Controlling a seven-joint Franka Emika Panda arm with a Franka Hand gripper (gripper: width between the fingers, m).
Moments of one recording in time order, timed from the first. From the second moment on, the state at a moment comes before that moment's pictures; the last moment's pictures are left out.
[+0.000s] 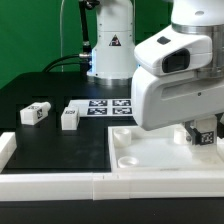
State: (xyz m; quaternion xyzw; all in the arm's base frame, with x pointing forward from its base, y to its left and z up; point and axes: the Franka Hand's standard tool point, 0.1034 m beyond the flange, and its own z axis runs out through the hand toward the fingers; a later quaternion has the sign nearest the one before) arm 0.640 0.107 0.070 -0.99 -0.11 0.05 0.06
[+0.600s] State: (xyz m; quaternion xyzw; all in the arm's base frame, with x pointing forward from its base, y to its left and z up) arm 0.639 0.108 0.067 -0.96 0.26 0.07 0.04
